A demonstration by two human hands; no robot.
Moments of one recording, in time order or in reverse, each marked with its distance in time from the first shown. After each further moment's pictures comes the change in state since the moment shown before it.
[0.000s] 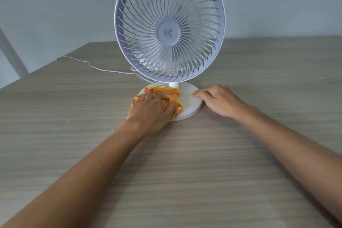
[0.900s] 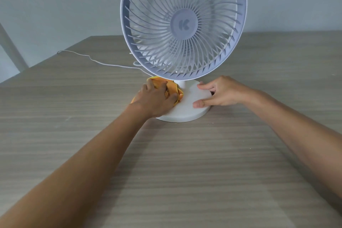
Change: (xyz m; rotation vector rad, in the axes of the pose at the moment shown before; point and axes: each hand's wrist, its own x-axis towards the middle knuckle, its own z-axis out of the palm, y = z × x) left_hand 0.044 -0.015 0.005 -0.020 -0.081 0.040; right_hand 0.022 -0.009 -0.013 -0.072 -0.249 0.107
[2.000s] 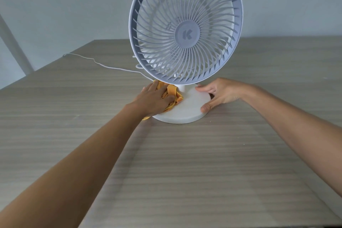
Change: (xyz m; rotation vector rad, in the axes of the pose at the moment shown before) left_hand 0.000 -0.017 -0.001 -0.100 -0.006 0.084; right_hand -0.004 0.001 -0.017 0.016 -0.238 -0.045
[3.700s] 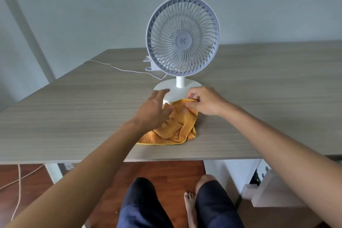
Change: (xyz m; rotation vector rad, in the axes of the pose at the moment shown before) left_hand -0.171 0.048 -0.023 -0.167 0.240 0.083; right_hand -0.103 -0.082 0.082 0.137 0.476 -0.151
